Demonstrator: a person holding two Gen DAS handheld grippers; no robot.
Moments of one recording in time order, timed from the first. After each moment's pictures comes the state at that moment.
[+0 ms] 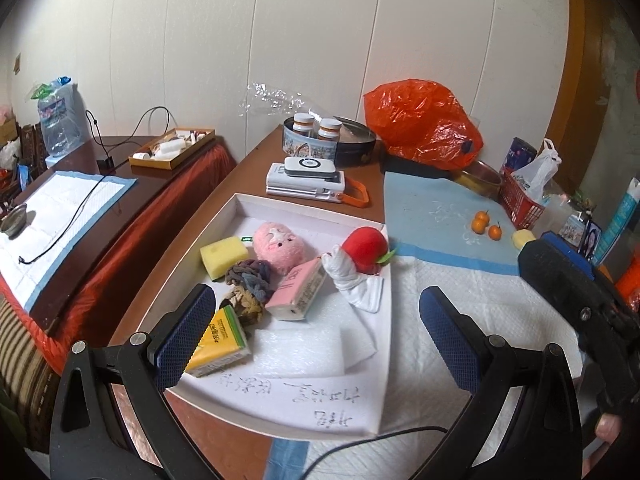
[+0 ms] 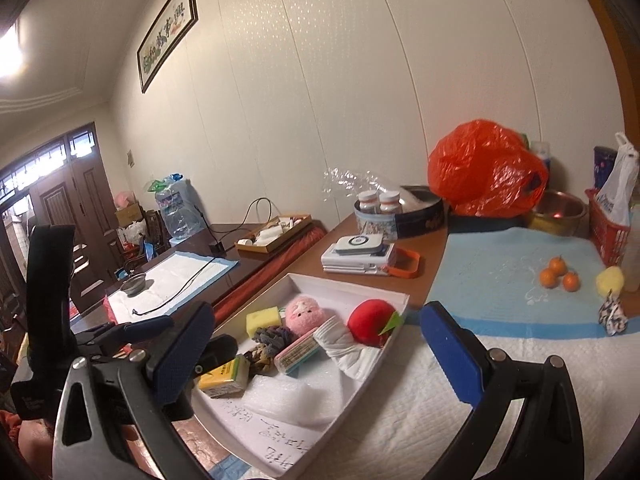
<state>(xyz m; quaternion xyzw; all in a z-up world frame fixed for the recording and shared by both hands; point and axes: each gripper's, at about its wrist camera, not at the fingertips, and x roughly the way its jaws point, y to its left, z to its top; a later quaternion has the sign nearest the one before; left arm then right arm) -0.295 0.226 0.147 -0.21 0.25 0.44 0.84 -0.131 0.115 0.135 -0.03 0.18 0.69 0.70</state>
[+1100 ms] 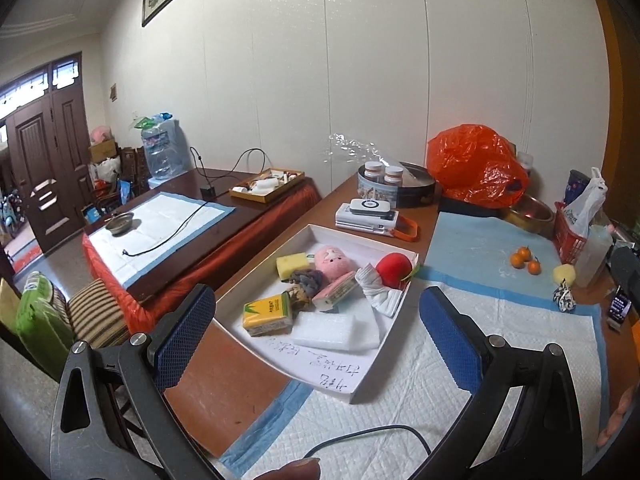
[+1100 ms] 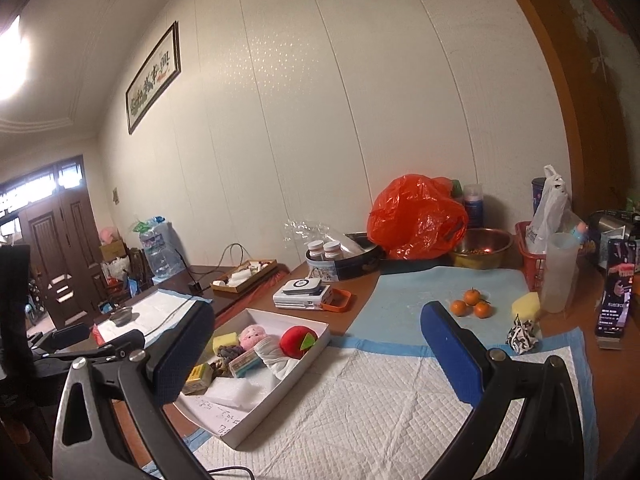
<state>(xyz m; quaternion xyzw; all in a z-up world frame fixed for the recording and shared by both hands) -0.274 0.092 0.196 -0.15 0.19 0.62 0.75 -0.055 -0.005 0.162 0.03 0.13 0.66 0.74</state>
